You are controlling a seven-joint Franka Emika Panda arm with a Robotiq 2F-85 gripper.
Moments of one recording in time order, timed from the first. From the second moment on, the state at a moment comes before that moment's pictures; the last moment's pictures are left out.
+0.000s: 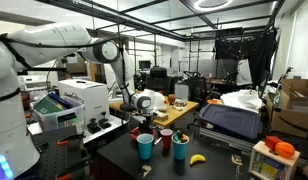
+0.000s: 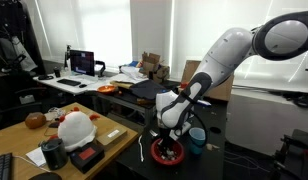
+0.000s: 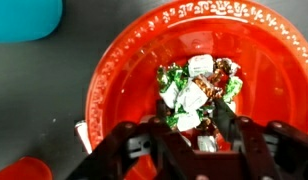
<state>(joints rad) 0.24 1.17 0.03 -1.48 0.01 2.53 0.12</state>
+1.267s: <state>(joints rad) 0.23 1.16 0.07 -1.43 0.00 2.46 0.04</state>
